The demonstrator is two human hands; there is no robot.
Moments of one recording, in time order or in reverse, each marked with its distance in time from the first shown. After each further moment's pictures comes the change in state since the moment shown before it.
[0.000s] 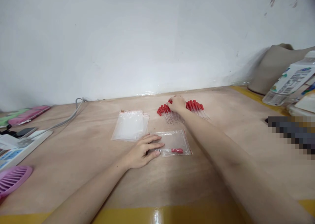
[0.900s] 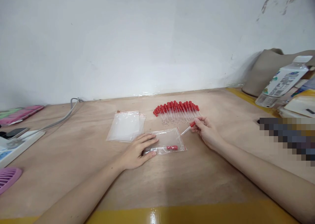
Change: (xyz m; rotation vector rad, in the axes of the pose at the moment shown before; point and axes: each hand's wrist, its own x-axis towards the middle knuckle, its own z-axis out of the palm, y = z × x) left_hand 0.001 0.001 0.002 0.074 0.034 -0.057; right_hand -0.138 0.069 -0.063 1.078 -0.043 0.330
